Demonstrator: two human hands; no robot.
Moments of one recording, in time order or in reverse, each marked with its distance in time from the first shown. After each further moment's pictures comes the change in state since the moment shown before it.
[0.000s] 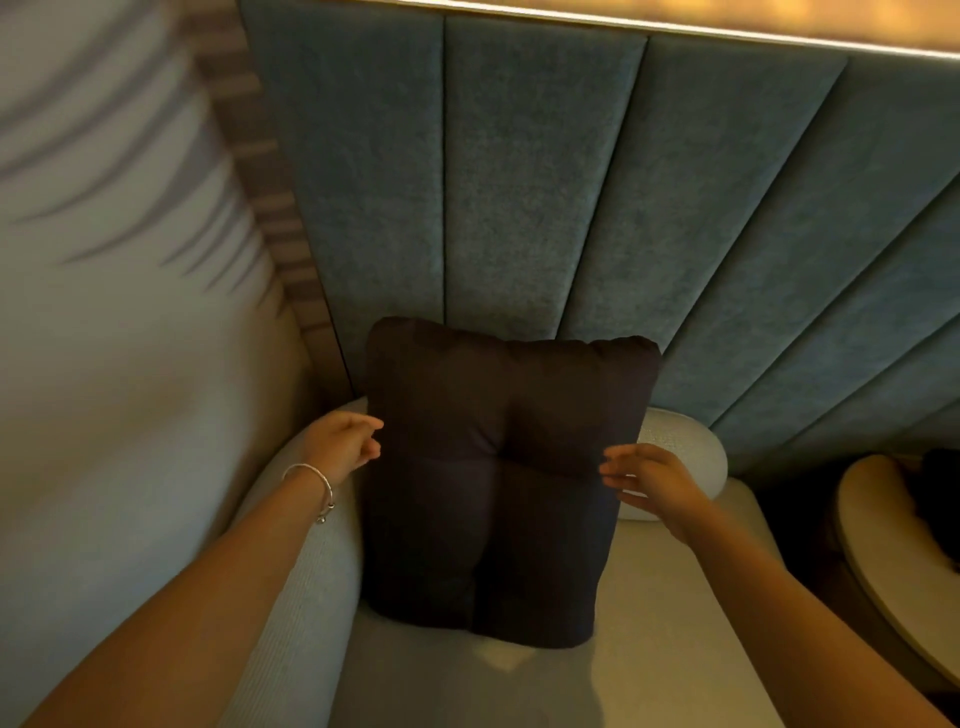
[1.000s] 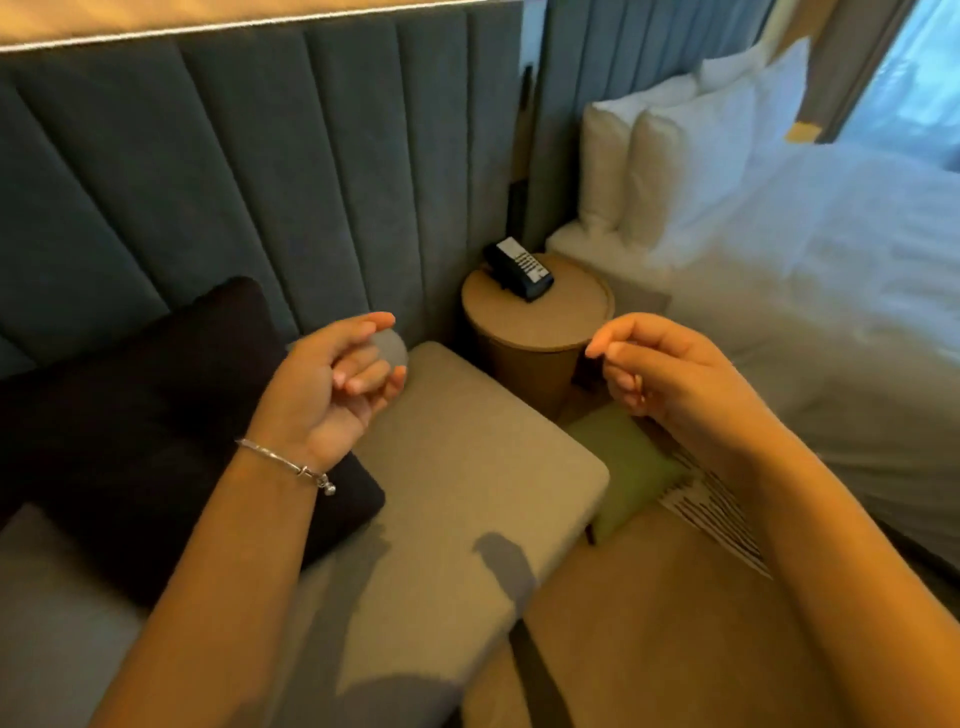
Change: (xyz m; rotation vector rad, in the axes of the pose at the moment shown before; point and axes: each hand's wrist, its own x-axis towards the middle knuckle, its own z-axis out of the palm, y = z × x) left_hand -0.429 0.035 0.124 -0.352 -1.181 0.024; right_hand -0.508 0.107 -0.126 0.320 0.479 -0.524
